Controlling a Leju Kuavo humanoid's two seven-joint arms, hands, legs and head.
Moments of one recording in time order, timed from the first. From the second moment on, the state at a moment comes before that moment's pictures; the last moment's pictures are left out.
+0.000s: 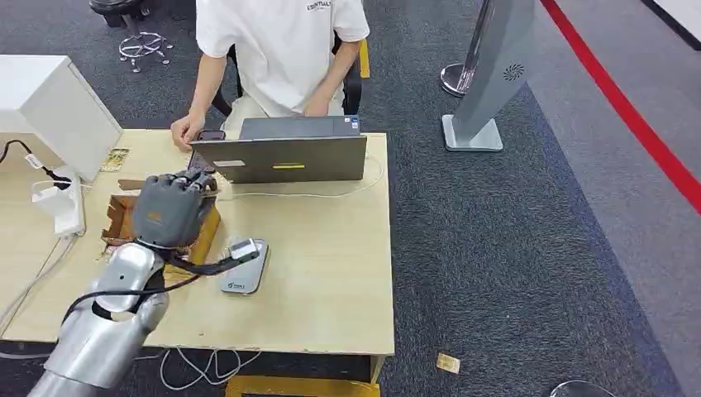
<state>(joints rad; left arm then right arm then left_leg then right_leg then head) -0.34 0.29 -0.24 -1.46 -1.36 0.45 -0.09 -0.13 0.06 1.17 -0.16 -1.23 -0.37 -0.22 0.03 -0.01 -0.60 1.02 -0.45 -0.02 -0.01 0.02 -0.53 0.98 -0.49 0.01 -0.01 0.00</state>
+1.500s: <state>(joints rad) -0.20 0.26 -0.29 -1.42 -1.43 0.20 0.09 -0.11 0.05 1.17 -0.15 -1.26 -0.37 -0.25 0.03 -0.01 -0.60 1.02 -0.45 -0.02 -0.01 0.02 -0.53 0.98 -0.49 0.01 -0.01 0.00</state>
